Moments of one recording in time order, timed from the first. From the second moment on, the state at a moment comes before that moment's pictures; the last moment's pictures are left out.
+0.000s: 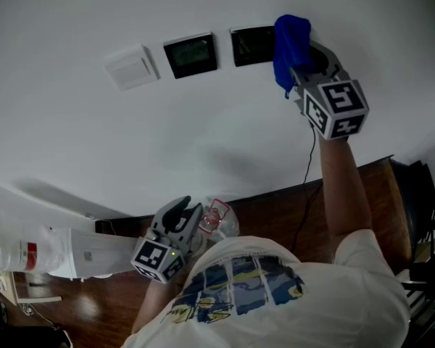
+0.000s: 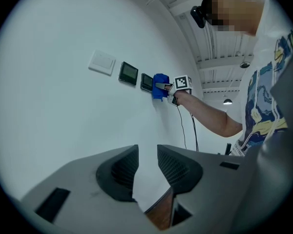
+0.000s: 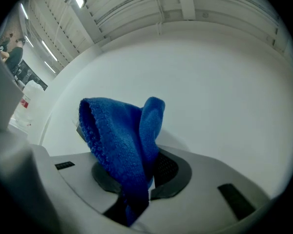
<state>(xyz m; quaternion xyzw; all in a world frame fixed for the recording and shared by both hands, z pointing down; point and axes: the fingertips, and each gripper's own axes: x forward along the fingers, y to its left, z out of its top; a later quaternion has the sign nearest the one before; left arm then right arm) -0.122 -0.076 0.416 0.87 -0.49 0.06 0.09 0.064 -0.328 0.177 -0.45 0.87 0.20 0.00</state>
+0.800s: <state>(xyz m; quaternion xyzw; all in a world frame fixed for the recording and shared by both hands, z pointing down) -0.130 -0.072 0.419 0.86 -0.50 0.06 0.09 -0.018 -0.264 0.172 -0.36 0.90 0.25 0.02</state>
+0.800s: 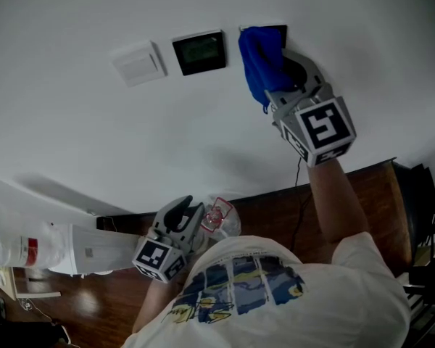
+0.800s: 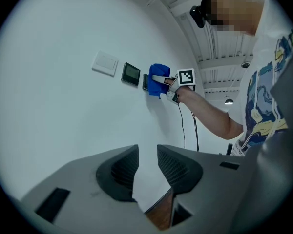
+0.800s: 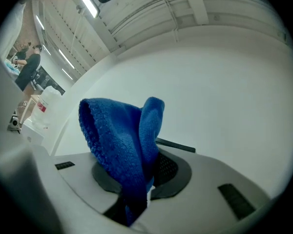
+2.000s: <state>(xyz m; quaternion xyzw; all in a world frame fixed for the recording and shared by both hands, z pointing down) -0.119 -0.087 0.419 0.87 -0.49 0.06 0.09 0.076 -0.340 0.183 -0.45 0.87 0.22 0.01</state>
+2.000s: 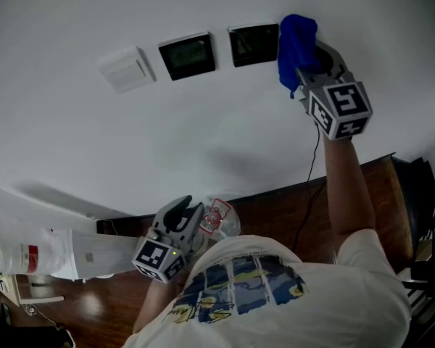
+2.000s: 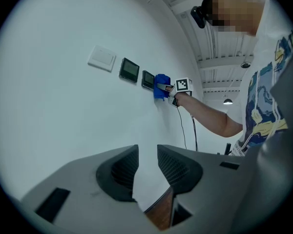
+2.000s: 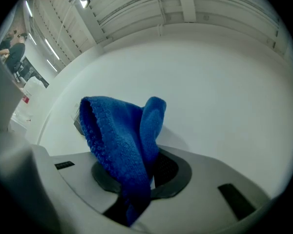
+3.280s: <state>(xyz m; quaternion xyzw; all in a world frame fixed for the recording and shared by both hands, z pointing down) -0.107 -0.085 0.419 0.88 -0.46 0.06 0.10 0.098 -0.160 0.313 -0.41 0.90 0.14 -0.01</state>
